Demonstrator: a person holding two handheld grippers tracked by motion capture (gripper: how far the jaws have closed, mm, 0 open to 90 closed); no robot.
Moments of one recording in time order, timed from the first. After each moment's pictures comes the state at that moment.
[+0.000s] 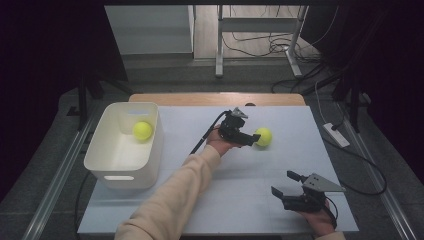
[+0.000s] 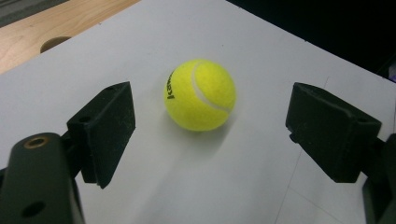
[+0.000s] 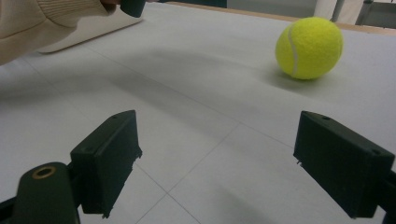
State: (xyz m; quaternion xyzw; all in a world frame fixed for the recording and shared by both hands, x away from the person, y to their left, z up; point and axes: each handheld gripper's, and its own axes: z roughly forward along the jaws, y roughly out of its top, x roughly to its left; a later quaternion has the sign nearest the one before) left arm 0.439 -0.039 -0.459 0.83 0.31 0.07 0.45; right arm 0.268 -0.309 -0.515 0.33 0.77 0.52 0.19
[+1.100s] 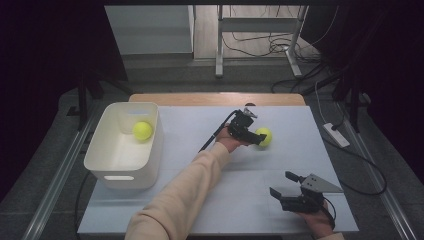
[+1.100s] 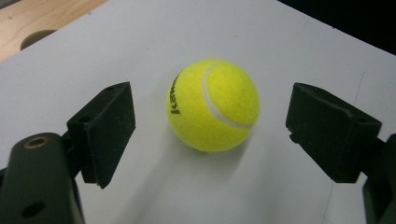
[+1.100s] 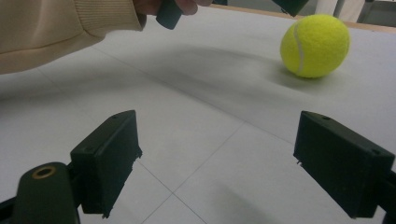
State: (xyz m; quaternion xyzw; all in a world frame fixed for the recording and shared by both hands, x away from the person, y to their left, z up) left arm 0.464 -0.069 -0.478 0.85 0.32 0.07 0.42; right arm 0.267 -0.305 -0.516 0.33 0.77 0.52 0.19
